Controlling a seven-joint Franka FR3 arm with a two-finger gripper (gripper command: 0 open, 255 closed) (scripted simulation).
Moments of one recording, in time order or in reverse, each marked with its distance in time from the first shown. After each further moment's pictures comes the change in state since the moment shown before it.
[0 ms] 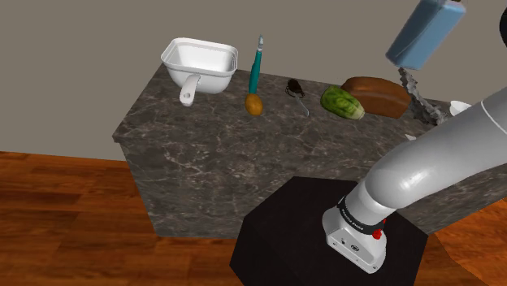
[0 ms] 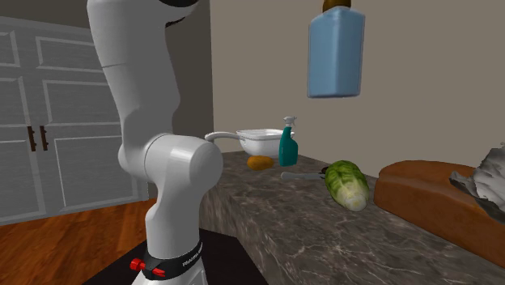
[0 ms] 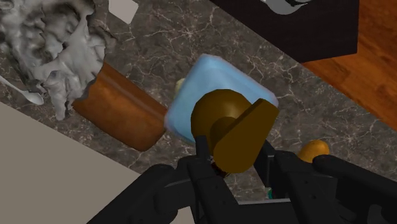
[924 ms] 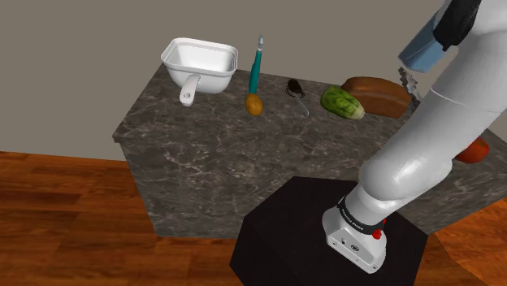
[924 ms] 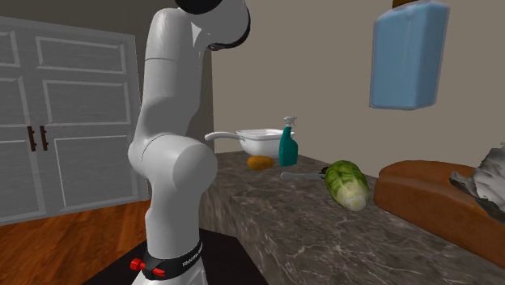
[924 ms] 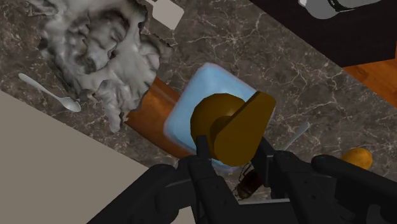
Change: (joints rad) arm -0.227 0.391 -0.469 0.239 0.378 0.037 -0.477
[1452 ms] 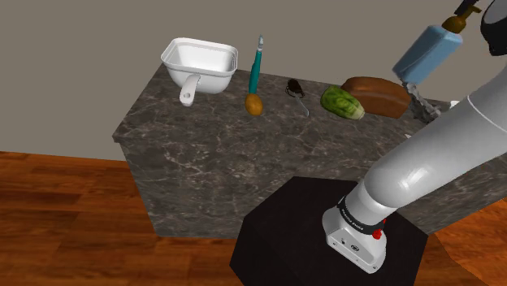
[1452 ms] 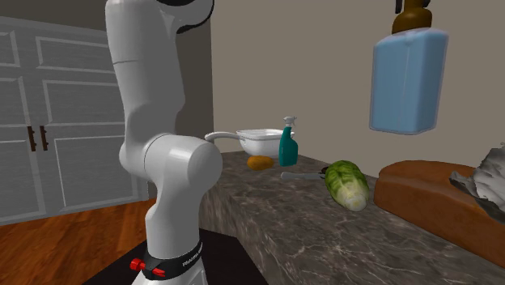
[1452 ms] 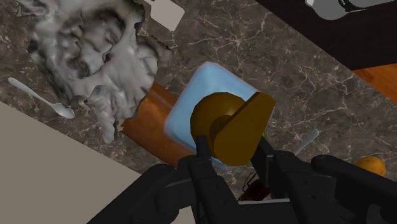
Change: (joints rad) arm 0.203 -0.292 0.143 -0.356 -0.311 0.194 0.185
